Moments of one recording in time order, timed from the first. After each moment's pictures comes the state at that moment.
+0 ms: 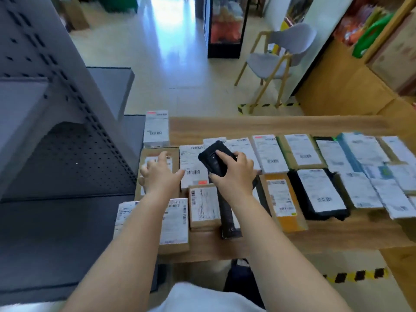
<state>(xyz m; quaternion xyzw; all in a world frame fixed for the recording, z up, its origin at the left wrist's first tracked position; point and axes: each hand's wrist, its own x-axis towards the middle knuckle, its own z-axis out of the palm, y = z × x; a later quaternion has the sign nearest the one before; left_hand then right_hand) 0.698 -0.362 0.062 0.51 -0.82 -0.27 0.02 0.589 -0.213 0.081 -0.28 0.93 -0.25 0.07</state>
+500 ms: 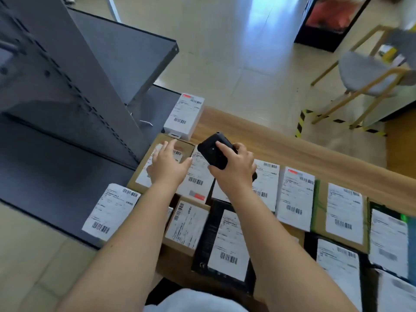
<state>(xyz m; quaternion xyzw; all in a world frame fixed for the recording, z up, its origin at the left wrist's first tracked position) 0.618 -0.382 0.029 0.65 -0.70 -0.27 0.09 0.471 -0.295 0.050 -0.45 0.84 -0.24 0.19</state>
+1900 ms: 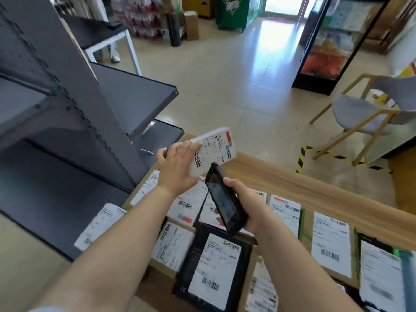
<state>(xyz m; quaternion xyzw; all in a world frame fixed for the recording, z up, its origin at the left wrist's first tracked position) 0.571 -0.380 0.067 0.45 -0.87 -0.01 0.20 0.414 -0.232 0.121 -0.06 0.60 -0.41 0.69</state>
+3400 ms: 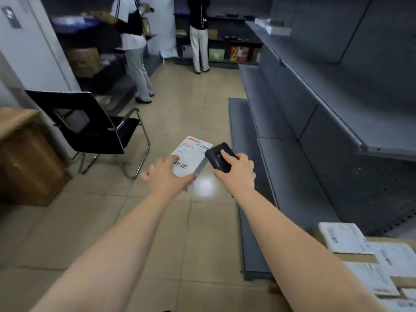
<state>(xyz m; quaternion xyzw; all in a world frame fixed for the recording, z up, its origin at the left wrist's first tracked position) 1.180 0.023 0.126 0.93 -0.23 0.02 0.28 1.044 -0.115 0.157 -0.86 0.39 -0.17 0.28</state>
